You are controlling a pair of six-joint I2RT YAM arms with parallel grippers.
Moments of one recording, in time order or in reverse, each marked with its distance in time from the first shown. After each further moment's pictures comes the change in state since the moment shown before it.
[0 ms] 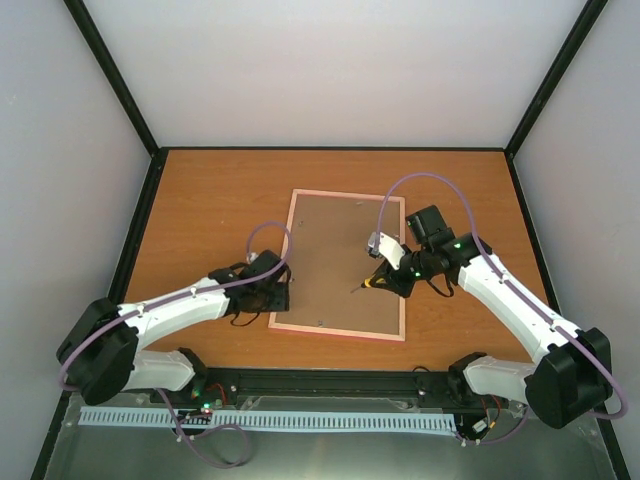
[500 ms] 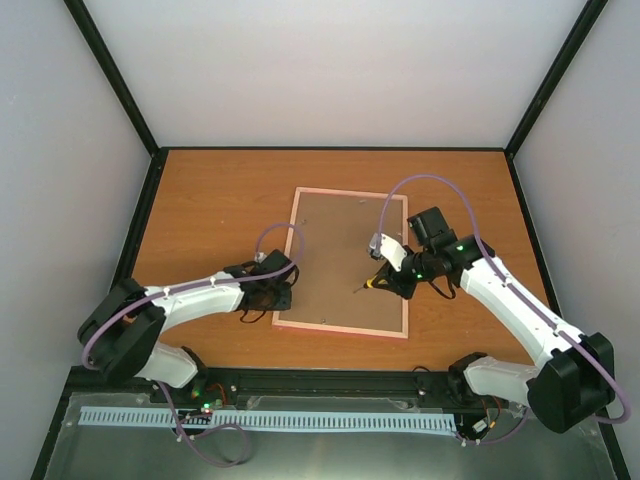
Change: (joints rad) left arm -0.018 0.124 -0.018 0.052 -0.021 -0.004; right arm 0.000 -0.014 -0.005 -0.005 0.022 -0.006
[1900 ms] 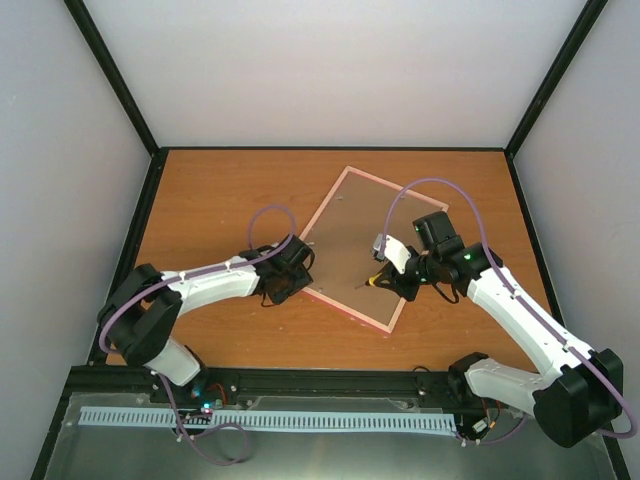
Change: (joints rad) left arm -0.008 0.131 0.200 0.017 0.020 -0.523; right arm 0.000 -0.086 -0.041 0.038 0.029 -0.002
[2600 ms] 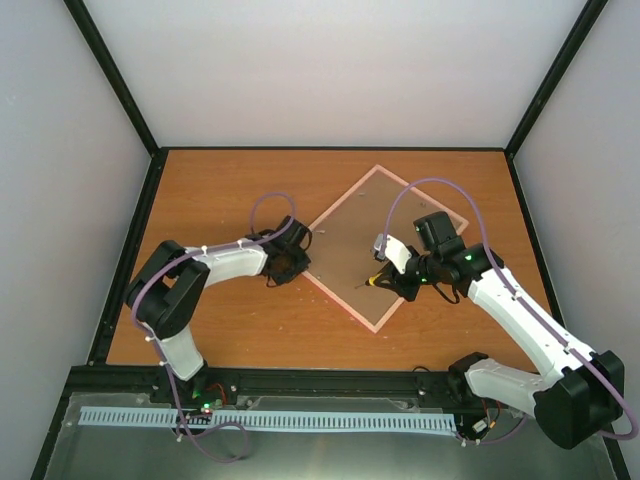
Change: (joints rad) left arm 0.110 0.208 0.096 0.107 0.050 0.019; right arm 0.000 -0.007 0.000 0.000 -0.006 0.005
